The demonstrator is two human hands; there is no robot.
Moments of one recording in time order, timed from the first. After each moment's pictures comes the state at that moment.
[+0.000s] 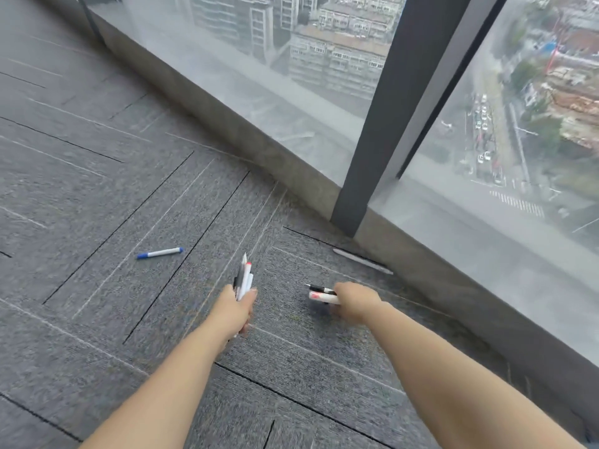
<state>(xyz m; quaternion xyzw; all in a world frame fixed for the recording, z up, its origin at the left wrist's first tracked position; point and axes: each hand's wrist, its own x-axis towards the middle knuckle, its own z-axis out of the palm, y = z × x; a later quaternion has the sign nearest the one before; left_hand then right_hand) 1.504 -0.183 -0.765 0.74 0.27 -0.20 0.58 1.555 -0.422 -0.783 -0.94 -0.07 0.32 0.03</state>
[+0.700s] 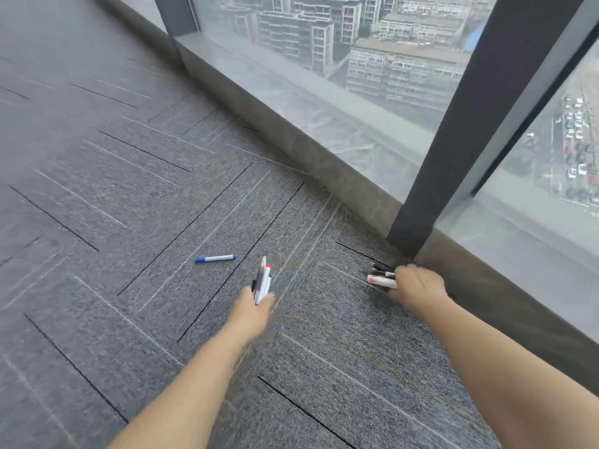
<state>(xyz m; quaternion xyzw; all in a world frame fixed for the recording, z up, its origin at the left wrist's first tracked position) 1.515 -0.136 -0.771 0.82 0.31 -0.15 0.46 1.629 -0.429 -0.789 -0.98 -0.10 0.17 -0.07</state>
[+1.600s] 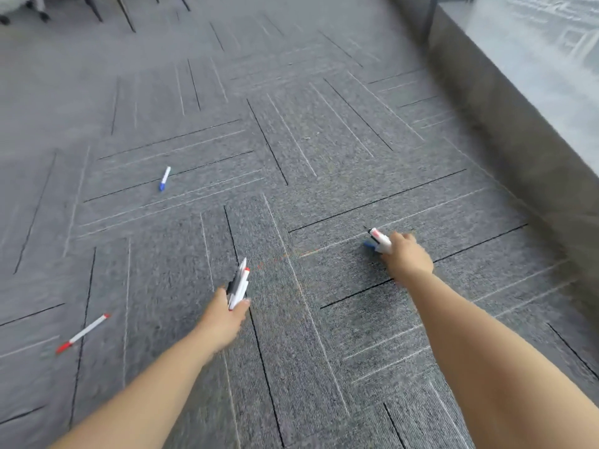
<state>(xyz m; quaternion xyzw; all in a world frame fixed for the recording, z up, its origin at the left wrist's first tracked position) 1.329 0.060 -0.785 0.67 0.58 -0.01 0.45 1.648 -0.068 -0.817 -0.94 -0.28 0.18 0.10</state>
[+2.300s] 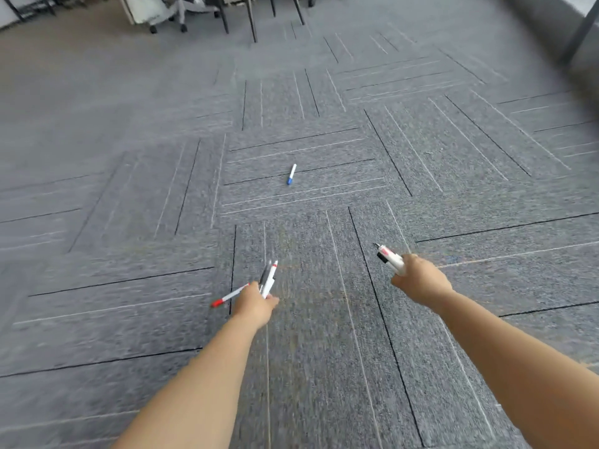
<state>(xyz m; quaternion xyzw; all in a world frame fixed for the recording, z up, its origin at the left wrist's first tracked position) 1.163 0.149 -0.754 0.62 0.69 0.02 0.36 1.445 0.049 -0.765 -0.86 -0.43 0.26 0.09</state>
